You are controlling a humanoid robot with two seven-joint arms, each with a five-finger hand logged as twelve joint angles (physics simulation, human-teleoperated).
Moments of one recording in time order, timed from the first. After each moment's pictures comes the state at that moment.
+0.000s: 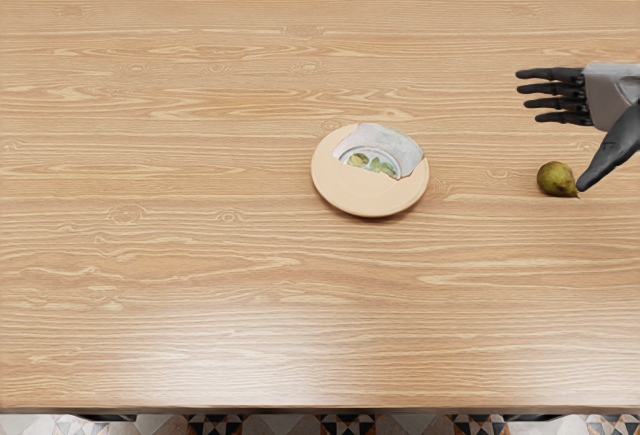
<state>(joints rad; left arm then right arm) -0.01 0.00 -0.12 0.00 -0.04 0.09 -0.03 1.10 -1.12 0.30 1.32 -0.22 0.61 -0.20</state>
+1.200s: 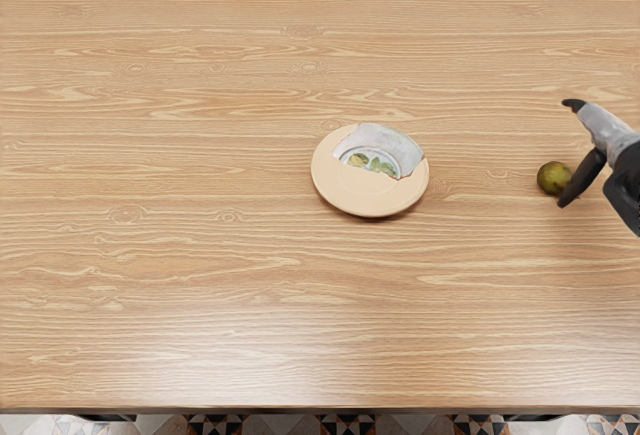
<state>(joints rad) -0.01 0.00 -0.12 0.00 -0.04 0.09 -0.03 0.89 -0.83 0.29 1.44 -1.08 -0.35 -0.61</state>
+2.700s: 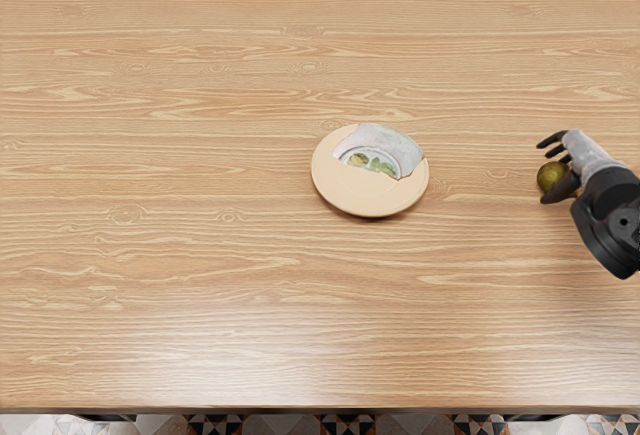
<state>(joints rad) -0.01 0.00 -0.12 0.00 -0.04 0.09 -0.03 0.83 -0.68 0.29 1.30 -1.08 -0.44 -0.61</state>
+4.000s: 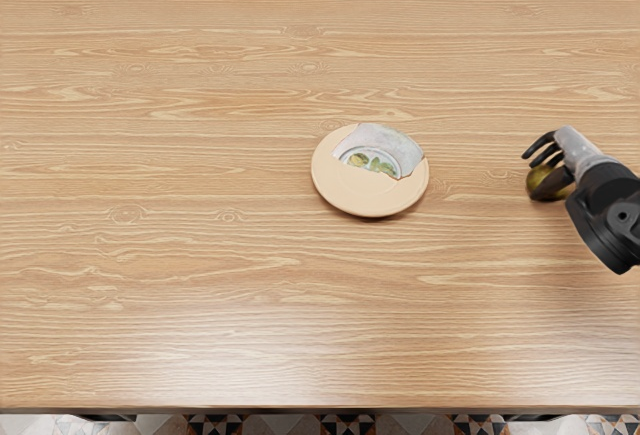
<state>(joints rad) -0.01 0.00 -0.12 0.00 -0.04 0.09 -0.03 0.84 -0.69 0.30 1.33 -1.05 -0.43 -0.61</state>
